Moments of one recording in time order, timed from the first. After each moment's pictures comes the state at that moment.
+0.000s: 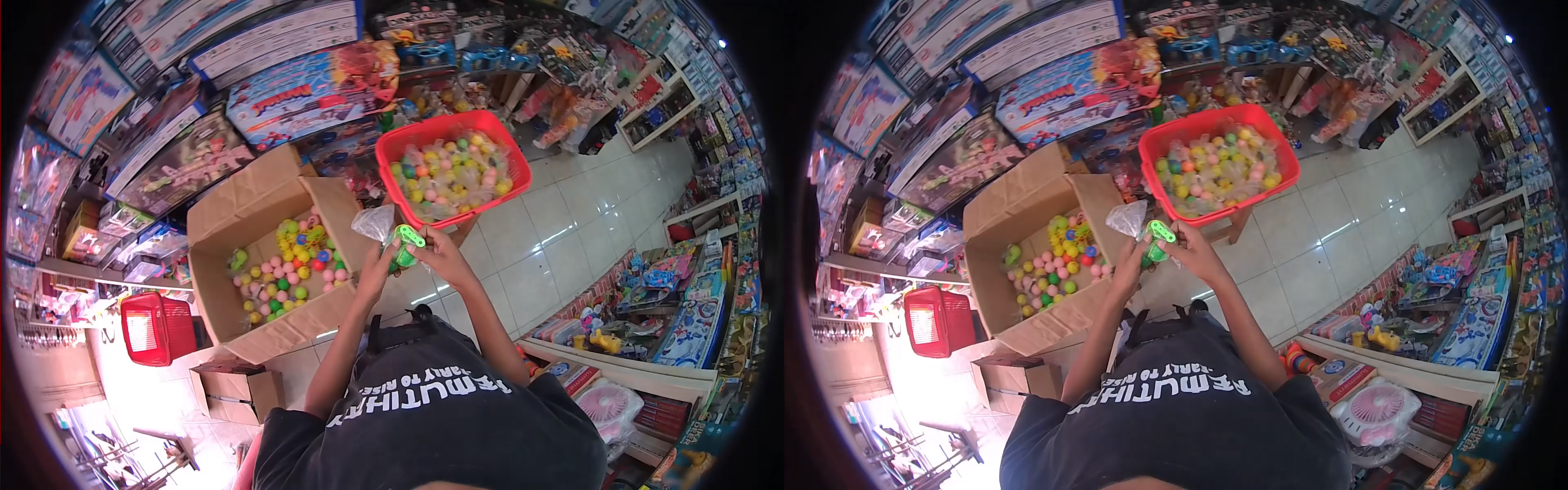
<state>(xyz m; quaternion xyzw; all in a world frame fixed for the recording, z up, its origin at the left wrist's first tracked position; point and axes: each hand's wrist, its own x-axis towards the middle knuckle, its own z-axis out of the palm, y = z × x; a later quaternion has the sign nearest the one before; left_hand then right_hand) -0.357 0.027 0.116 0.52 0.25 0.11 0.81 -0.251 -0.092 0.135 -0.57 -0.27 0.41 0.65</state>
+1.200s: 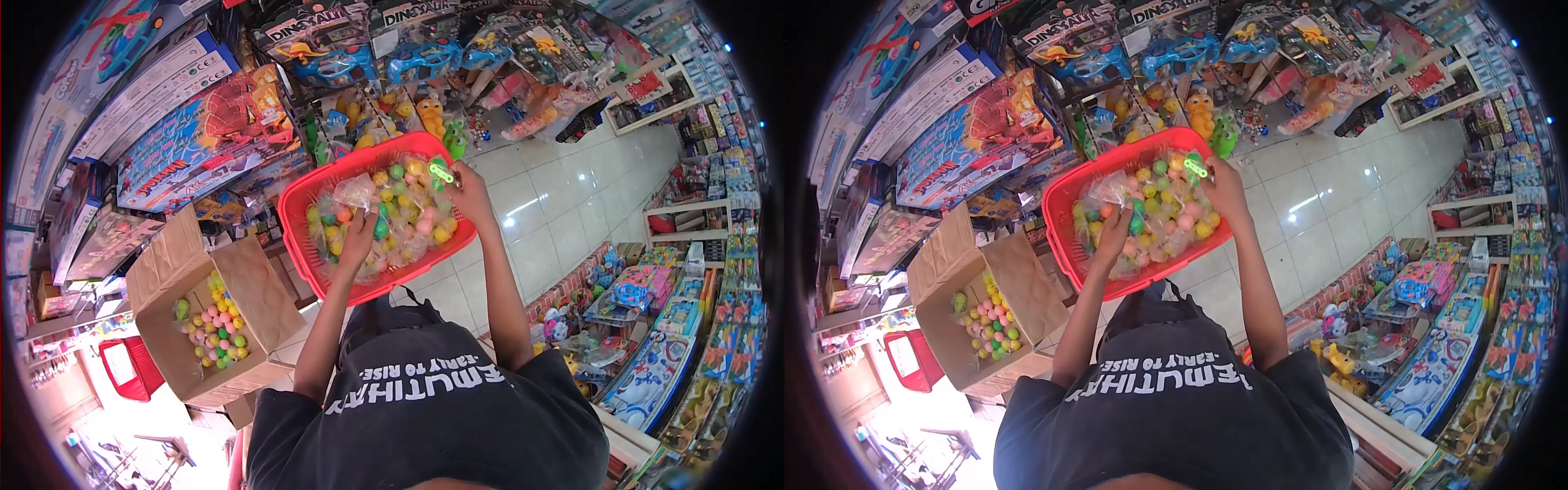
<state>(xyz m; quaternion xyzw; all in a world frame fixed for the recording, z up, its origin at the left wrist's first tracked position) -0.090 0.027 0.046 0.65 0.28 0.09 0.70 0.098 -0.131 0.103 -0.84 -0.30 0.10 0.45</state>
